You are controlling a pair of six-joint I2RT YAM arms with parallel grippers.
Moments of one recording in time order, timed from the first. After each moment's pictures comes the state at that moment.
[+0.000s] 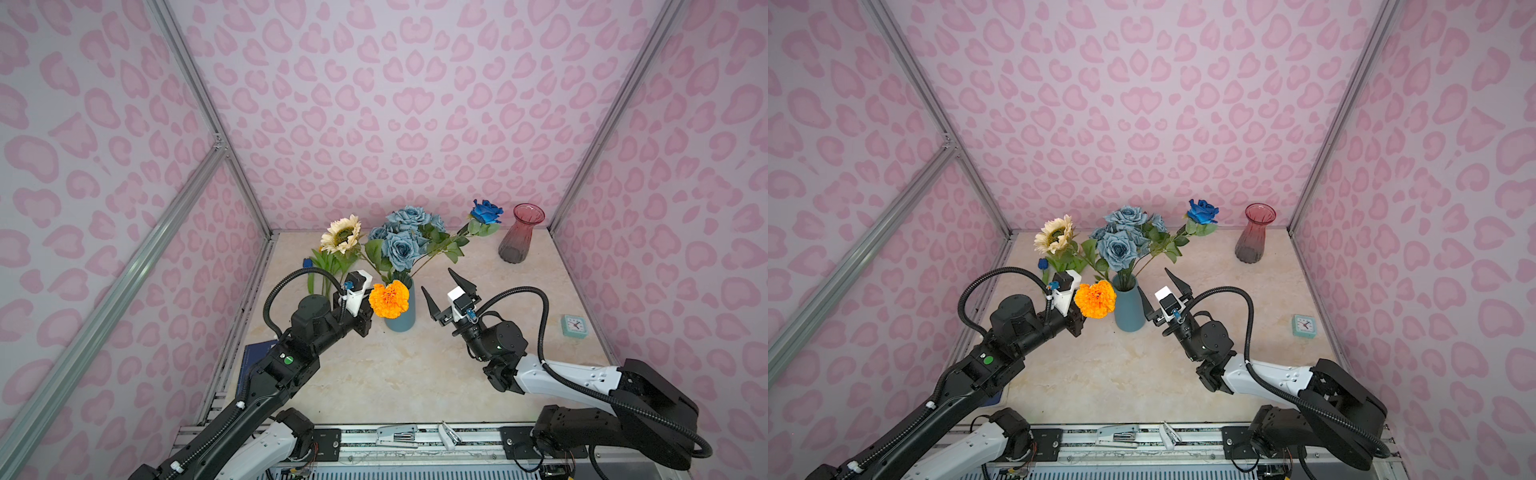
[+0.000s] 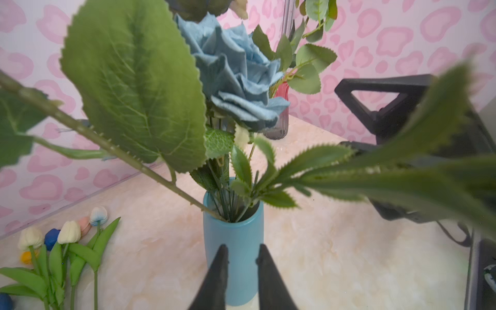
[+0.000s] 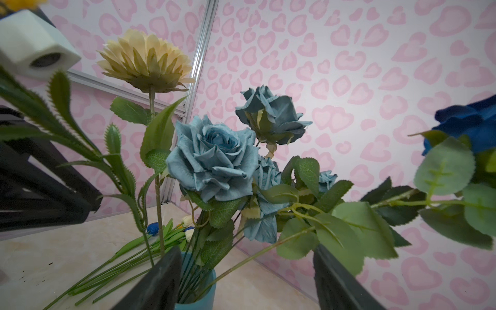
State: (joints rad) left arm -0.59 0.83 0.71 -0.09 0.15 0.04; right arm 0.87 1.29 0.49 1.17 0.24 -0.37
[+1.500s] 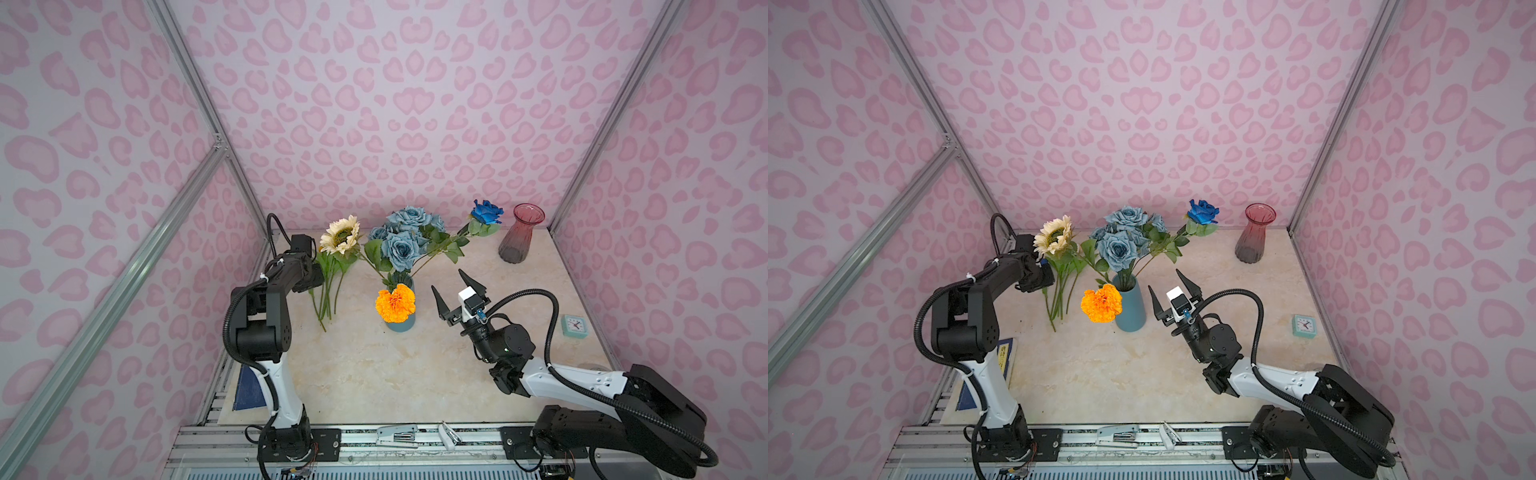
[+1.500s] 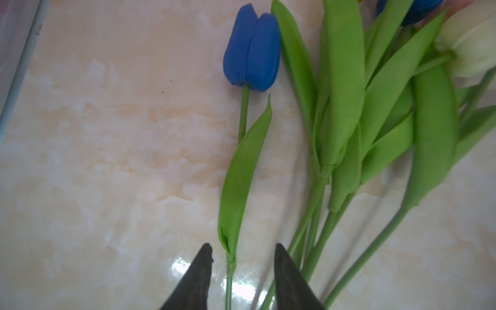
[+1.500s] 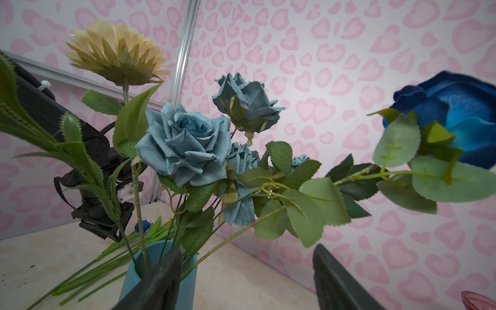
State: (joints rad) left arm 0.04 2.00 1.44 -0.62 -0.11 -0.32; right arm 0.83 1.25 0.42 1.19 0.25 -0.35
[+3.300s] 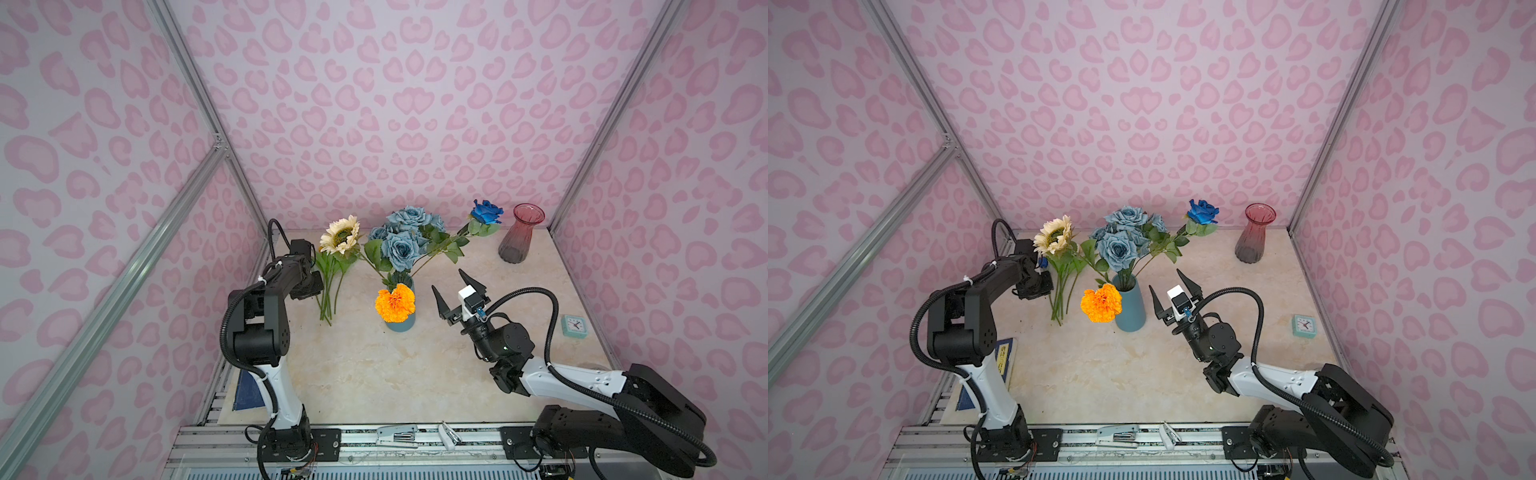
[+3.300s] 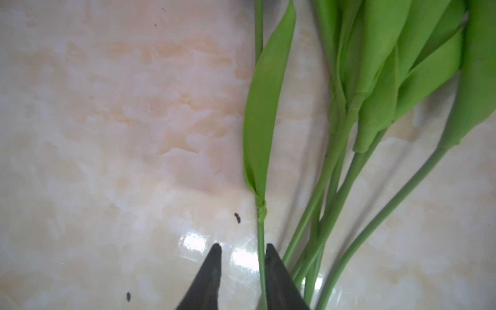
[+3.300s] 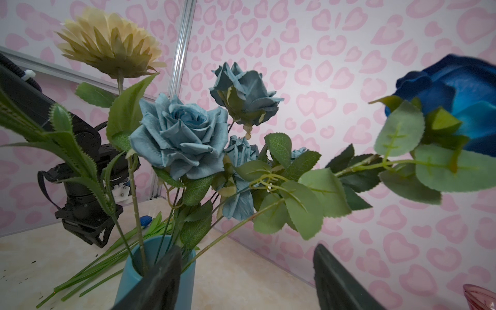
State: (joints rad) left arm 0.04 1.96 1.40 -0.68 -0.07 -0.29; right arm 0.81 1.25 0.42 1.18 0.25 -0.33
